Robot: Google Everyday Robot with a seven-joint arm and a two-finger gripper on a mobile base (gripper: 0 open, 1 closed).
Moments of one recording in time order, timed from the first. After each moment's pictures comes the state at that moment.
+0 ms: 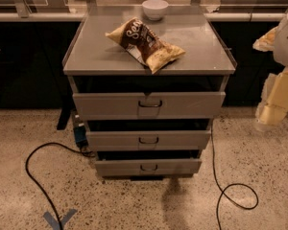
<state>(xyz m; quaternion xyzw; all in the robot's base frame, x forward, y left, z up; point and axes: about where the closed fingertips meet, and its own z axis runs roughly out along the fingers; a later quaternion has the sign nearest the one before) 0.438 -0.217 0.976 -0.60 0.78 -0.03 0.16</state>
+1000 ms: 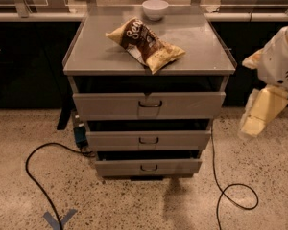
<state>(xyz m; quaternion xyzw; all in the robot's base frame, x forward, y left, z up) 0.450 -0.212 0.934 -0.59 0.79 0.00 0.17</state>
